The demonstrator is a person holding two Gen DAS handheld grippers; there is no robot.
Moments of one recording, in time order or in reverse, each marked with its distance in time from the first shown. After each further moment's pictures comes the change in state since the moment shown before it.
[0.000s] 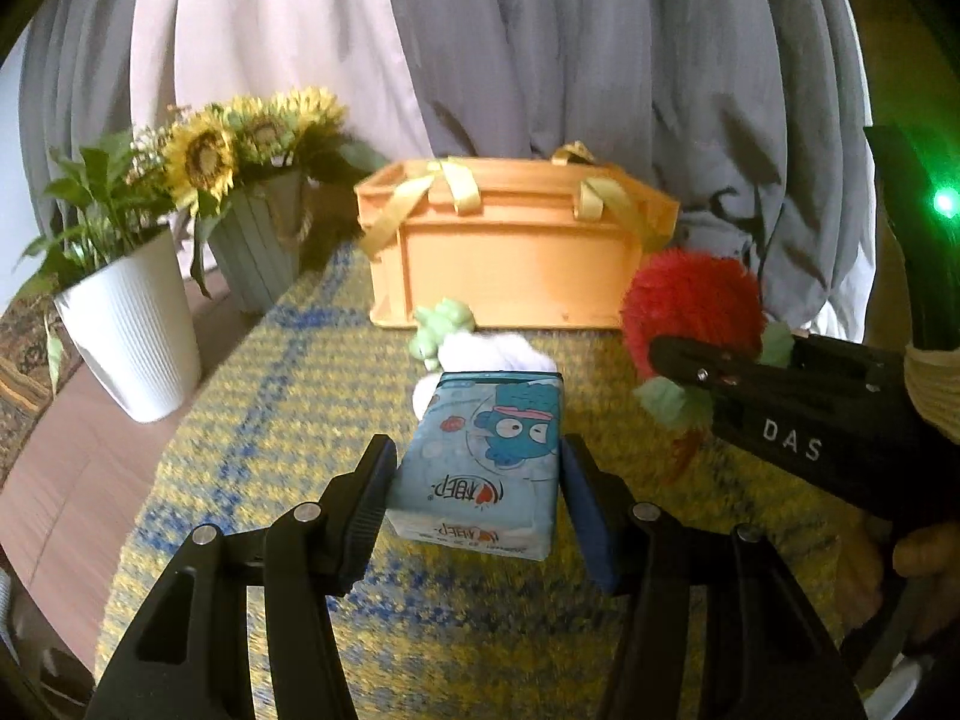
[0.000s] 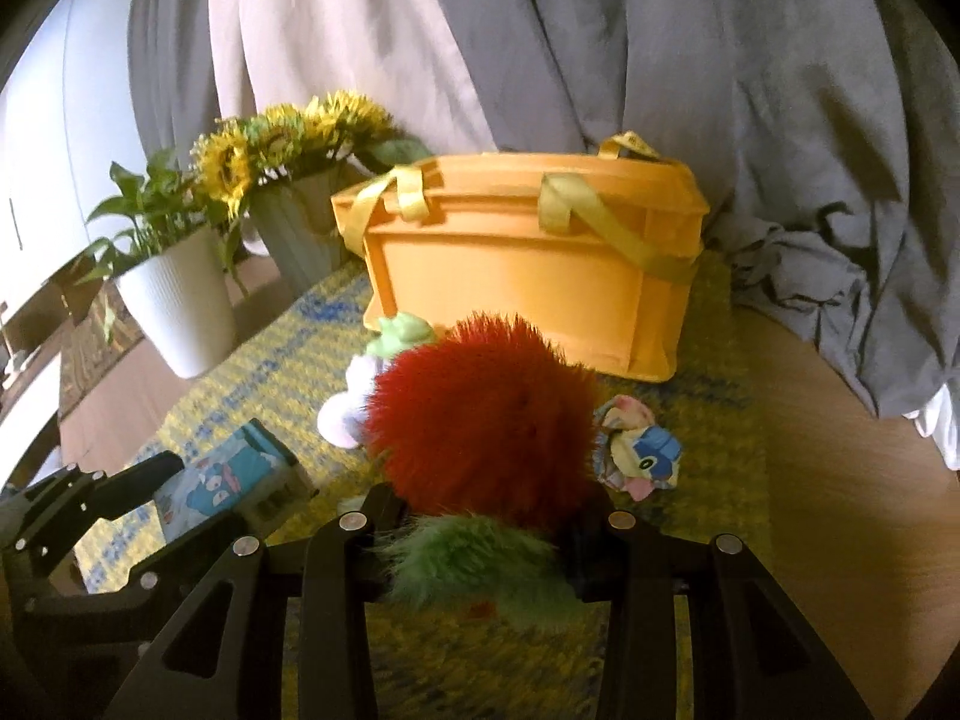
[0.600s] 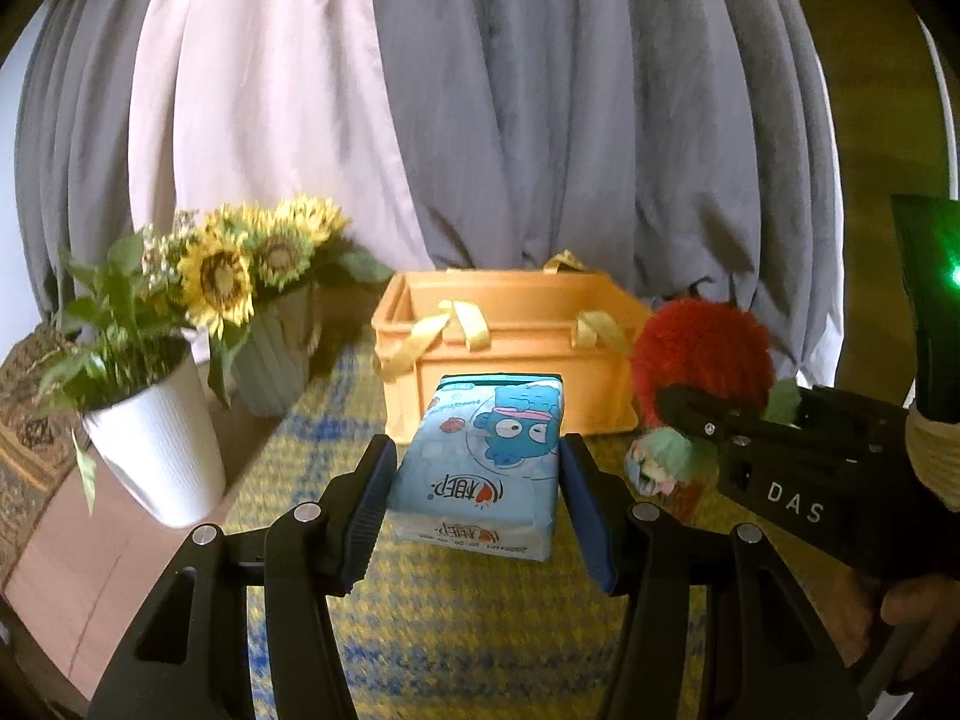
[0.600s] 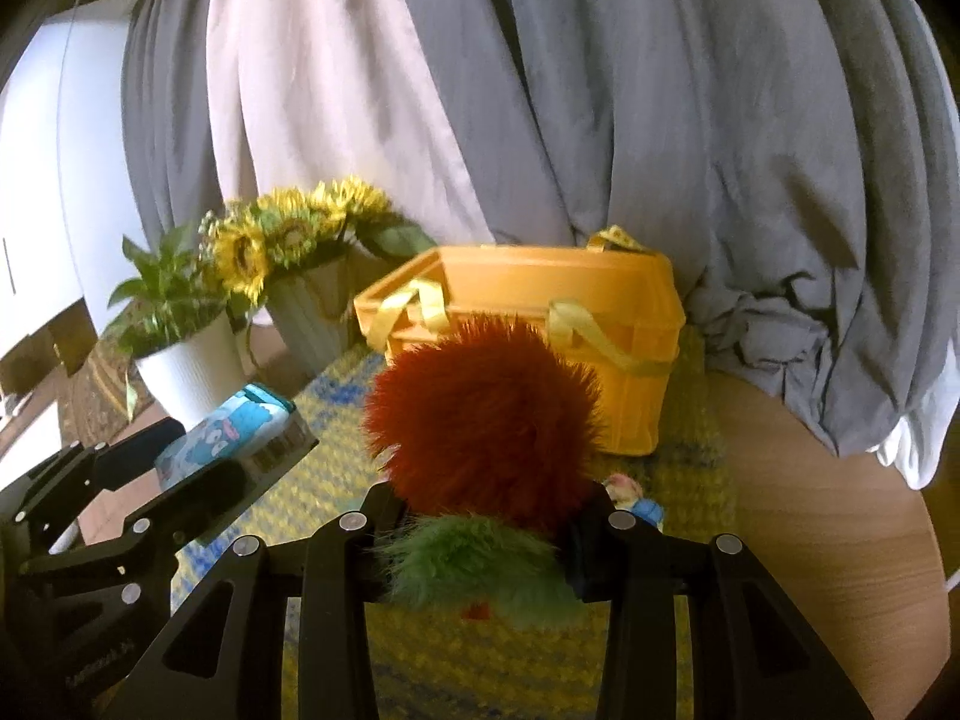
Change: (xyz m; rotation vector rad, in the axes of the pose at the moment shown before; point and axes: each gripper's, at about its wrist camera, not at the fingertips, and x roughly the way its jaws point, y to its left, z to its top) left arm -0.042 0.033 0.056 0.032 -0.165 -0.067; right arm -0.049 0.034 0.040 0.044 -0.128 -0.063
